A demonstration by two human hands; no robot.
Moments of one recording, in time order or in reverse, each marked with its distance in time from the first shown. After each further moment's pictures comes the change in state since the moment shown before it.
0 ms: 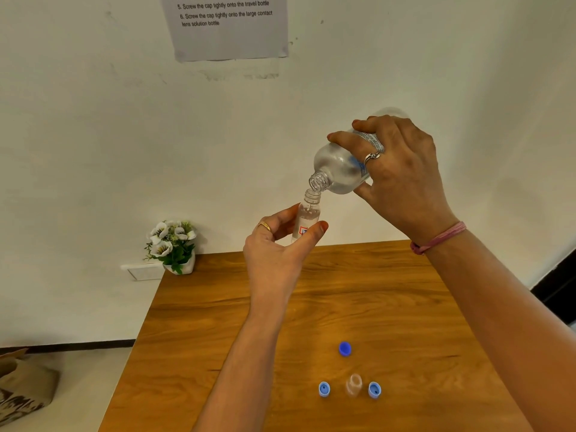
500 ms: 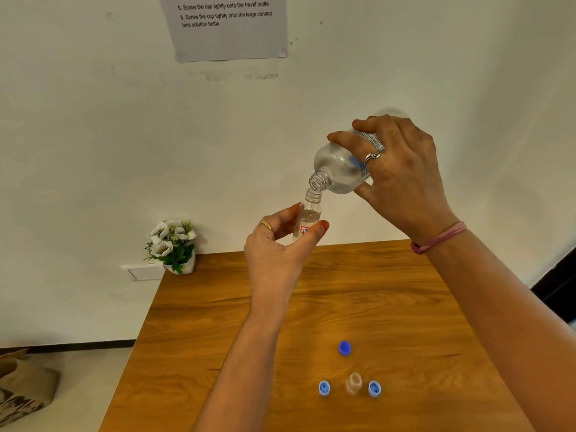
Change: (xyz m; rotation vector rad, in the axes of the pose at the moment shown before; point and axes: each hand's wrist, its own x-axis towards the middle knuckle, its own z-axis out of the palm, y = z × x) left_hand -0.001 0.001 0.001 0.018 -0.005 0.005; right_hand 0.000 0.001 -0.001 0.018 -0.013 -0.006
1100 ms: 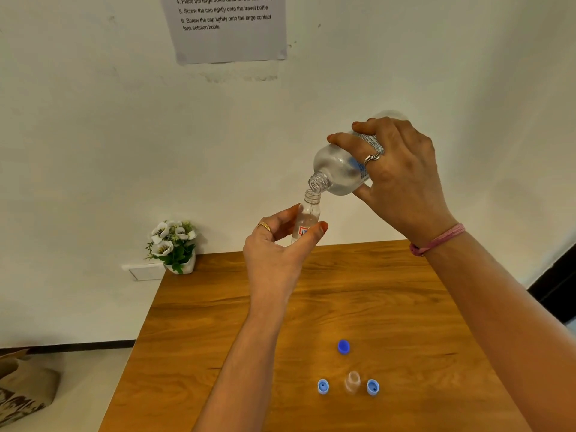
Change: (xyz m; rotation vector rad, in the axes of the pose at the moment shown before) left_hand -0.007 0.002 -0.001 -0.005 0.012 -0.007; right_hand -0.004 -0.002 -0.006 -0.005 0.007 0.009
